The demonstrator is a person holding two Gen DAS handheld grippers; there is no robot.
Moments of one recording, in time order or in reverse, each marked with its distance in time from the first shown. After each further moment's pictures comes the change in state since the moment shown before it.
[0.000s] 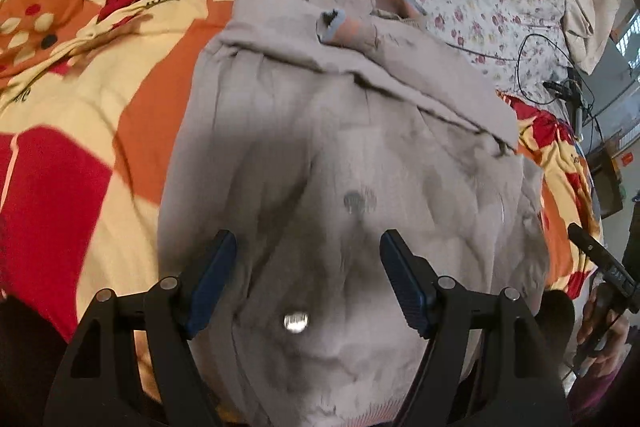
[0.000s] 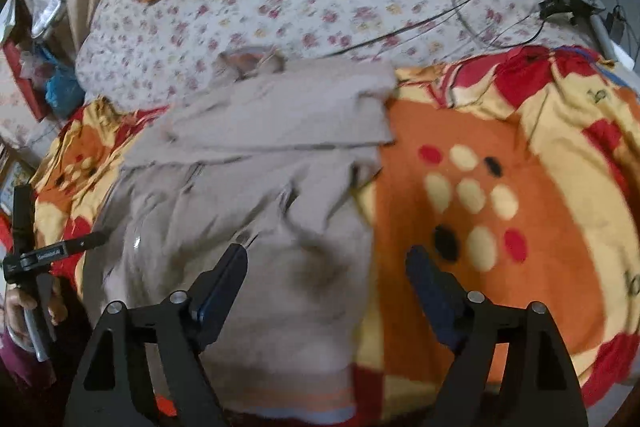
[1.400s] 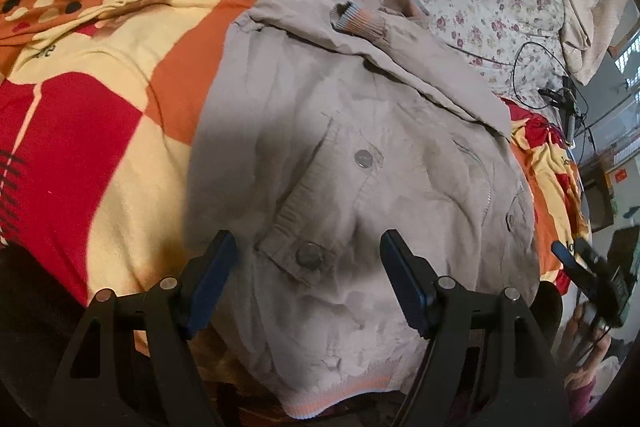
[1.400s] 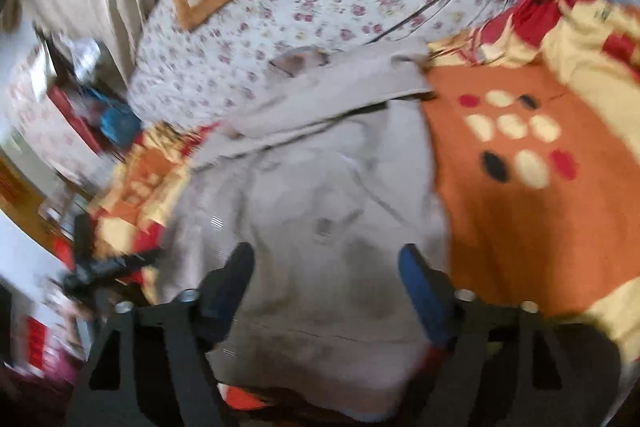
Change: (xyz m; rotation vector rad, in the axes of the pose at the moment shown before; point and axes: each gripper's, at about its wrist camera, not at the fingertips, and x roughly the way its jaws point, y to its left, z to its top) left arm -0.017 0.013 -0.027 -0.062 0.013 -0.036; right arm -0.019 -0.013 -0.041 0.208 -0.065 0.339
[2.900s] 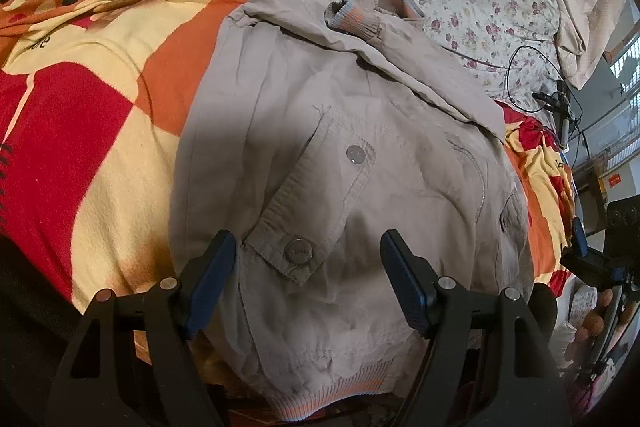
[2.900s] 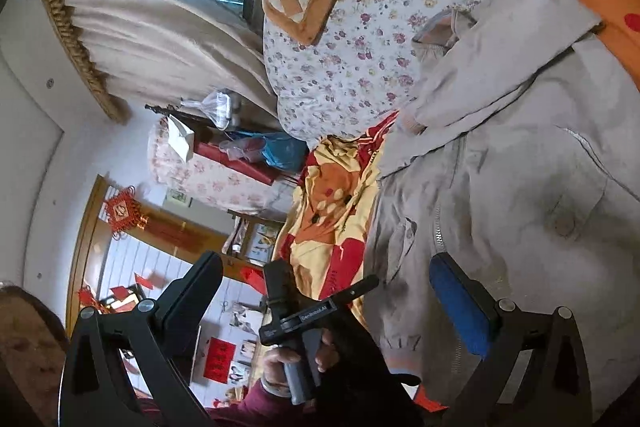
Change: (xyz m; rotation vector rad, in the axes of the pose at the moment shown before) left arm 0.003 -0.002 -0.004 -0.021 -0.017 -0.026; right arm 0.032 0.042 0.020 0.207 0.079 0.664
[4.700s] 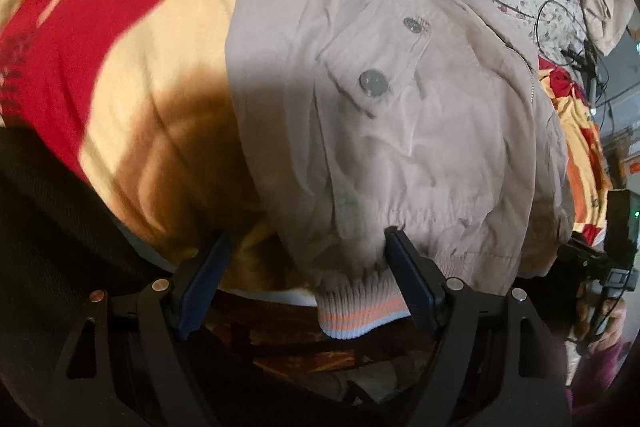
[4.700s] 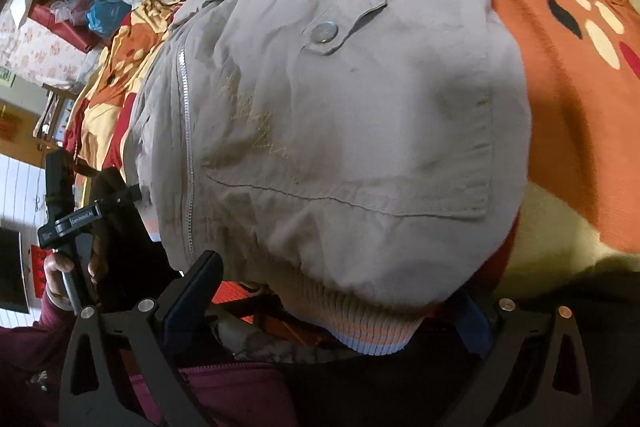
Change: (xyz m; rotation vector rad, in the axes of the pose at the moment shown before) left arm 0.010 0.030 -0.074 -0.031 0.172 0.076; right arm -0.006 -0.066 -0.061 -0.172 0.422 -0.764
